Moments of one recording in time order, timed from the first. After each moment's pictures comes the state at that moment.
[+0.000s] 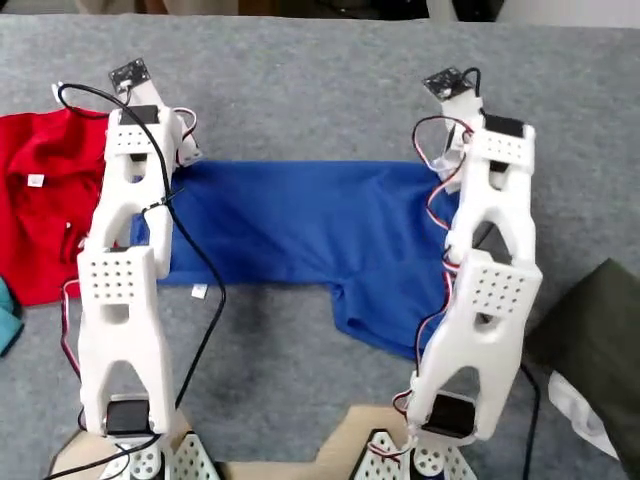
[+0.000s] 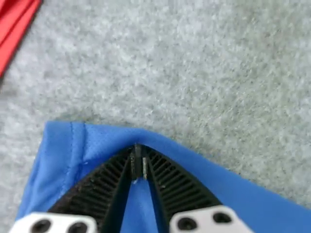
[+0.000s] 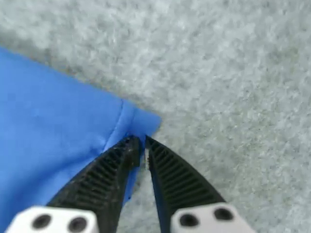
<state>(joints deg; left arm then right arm) -7.3 55.4 -48.6 71.3 13.9 10.6 48.6 -35.6 68.0 28.8</state>
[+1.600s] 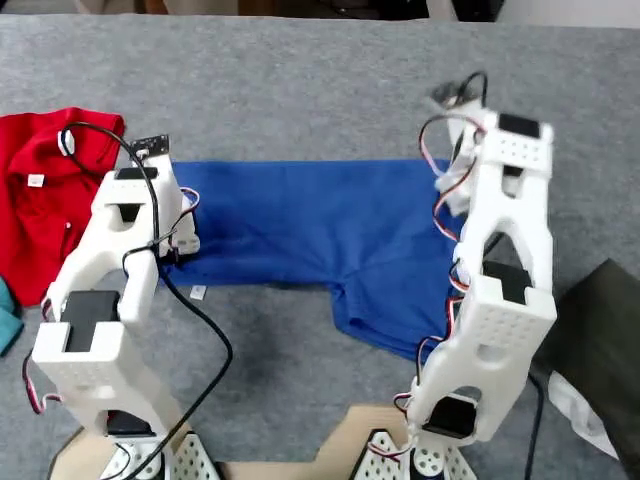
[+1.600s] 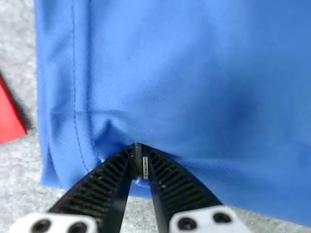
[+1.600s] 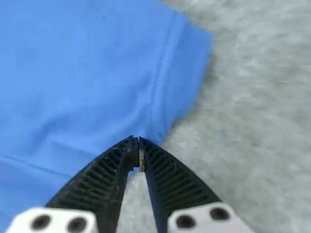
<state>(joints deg) -6.0 14.3 18.7 63.2 1.6 11.3 29.9 -11.8 73.8 29.9</state>
